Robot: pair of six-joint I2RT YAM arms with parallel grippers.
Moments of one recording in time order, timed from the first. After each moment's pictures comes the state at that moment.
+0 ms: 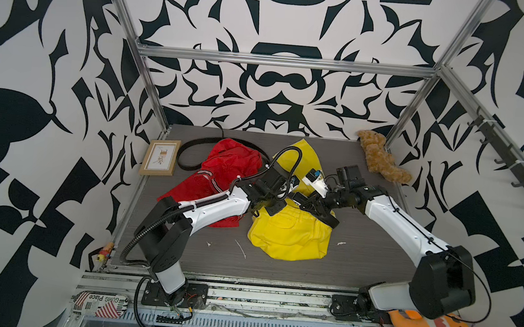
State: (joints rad) left arm -0.84 1.67 1.21 -0.44 -0.01 0.19; right arm 0.31 1.39 1.02 -0.63 -0.65 -0.39
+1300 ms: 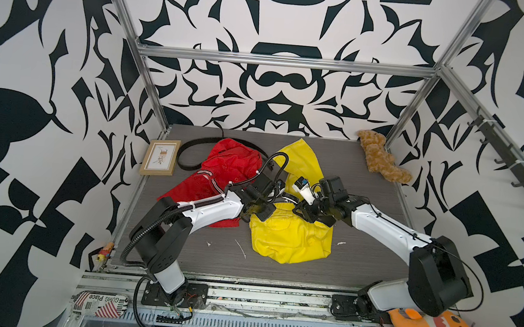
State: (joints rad) left arm -0.78 1.65 1.06 -0.39 0.00 0.07; right arm 0.46 1.44 0.88 -0.36 -0.37 -0.23
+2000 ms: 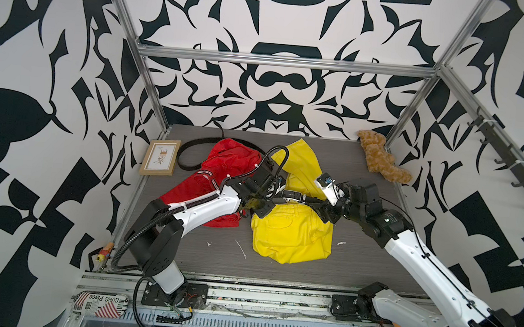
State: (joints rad) left arm -0.77 1.61 1.15 -0.55 0.04 0.12; right arm 0.46 1.03 0.90 -0.53 -0.19 -0.36
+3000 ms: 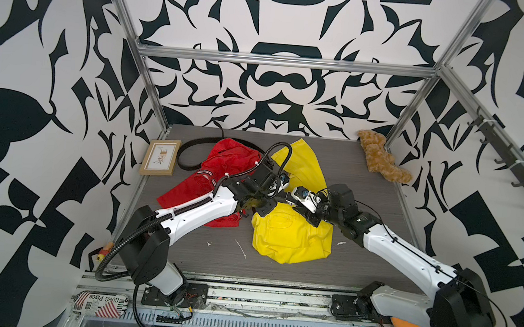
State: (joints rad) left arm -0.81 1.53 1.18 -0.58 0.01 0.13; right arm 0.53 1.18 0.70 -0.12 -0.32 -0.51
